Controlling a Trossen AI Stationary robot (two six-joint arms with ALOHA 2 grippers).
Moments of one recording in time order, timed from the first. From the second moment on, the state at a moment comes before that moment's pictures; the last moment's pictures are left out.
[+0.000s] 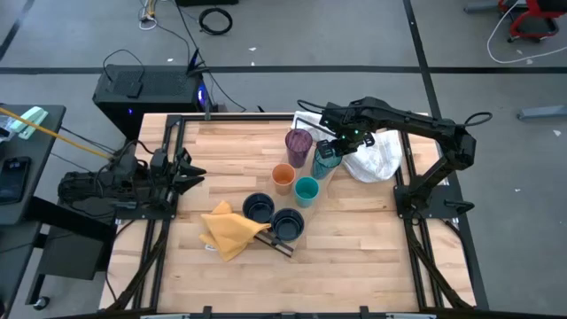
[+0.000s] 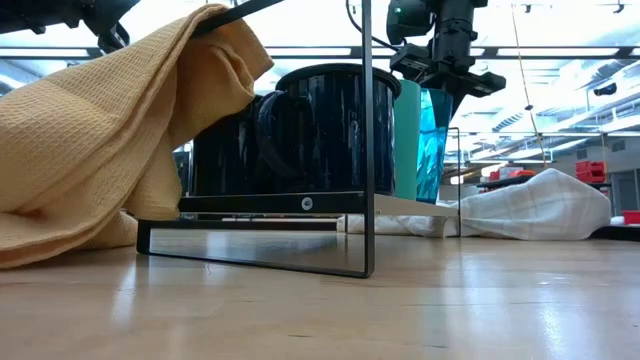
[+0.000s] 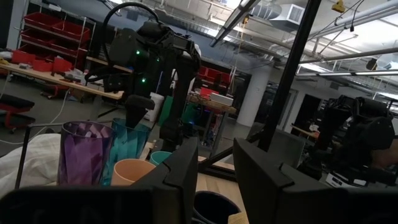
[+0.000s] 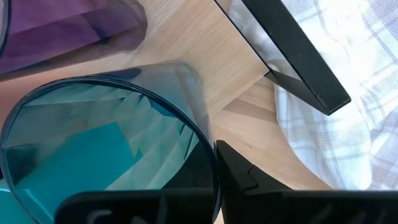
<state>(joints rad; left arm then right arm) -0.05 0.10 0.30 0.04 -0.06 -0.30 -0.40 1.56 1.47 -1.31 -0.07 0.86</state>
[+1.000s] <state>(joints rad) -0.05 0.10 0.30 0.04 -0.06 -0.30 -0.39 1.56 1.47 -1.26 -0.08 0.82</state>
